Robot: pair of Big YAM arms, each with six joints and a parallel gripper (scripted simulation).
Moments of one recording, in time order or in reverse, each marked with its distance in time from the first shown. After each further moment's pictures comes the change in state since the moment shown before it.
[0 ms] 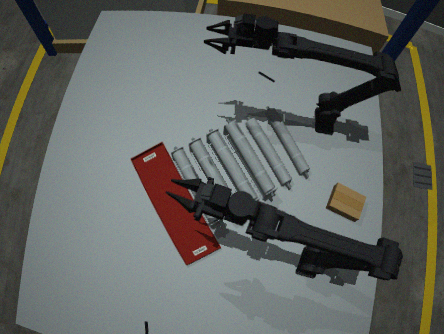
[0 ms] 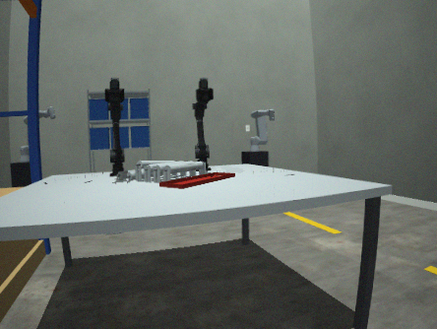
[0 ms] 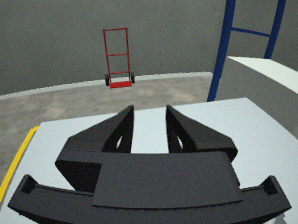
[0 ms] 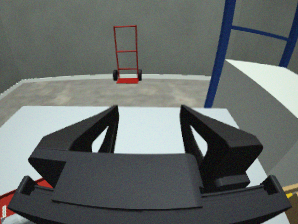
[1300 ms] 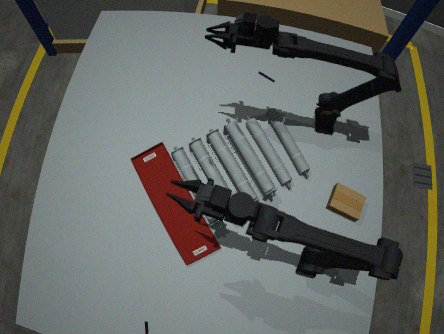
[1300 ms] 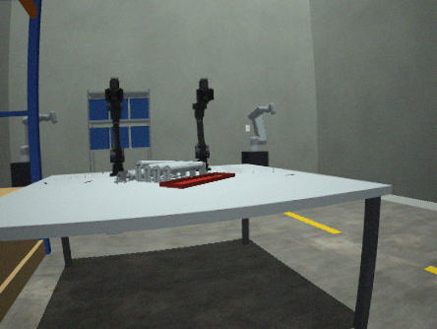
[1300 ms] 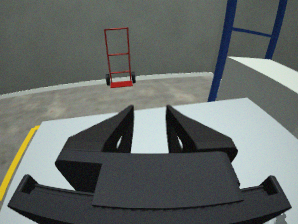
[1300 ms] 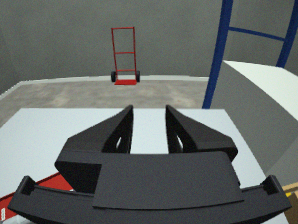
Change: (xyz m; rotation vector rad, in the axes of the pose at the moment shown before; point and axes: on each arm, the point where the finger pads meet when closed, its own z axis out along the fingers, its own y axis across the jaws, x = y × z) left arm 0.001 0.003 -0.001 -0.006 0.001 -0.001; right arm -0.004 -0.003 -0.001 0.014 -0.009 0.000
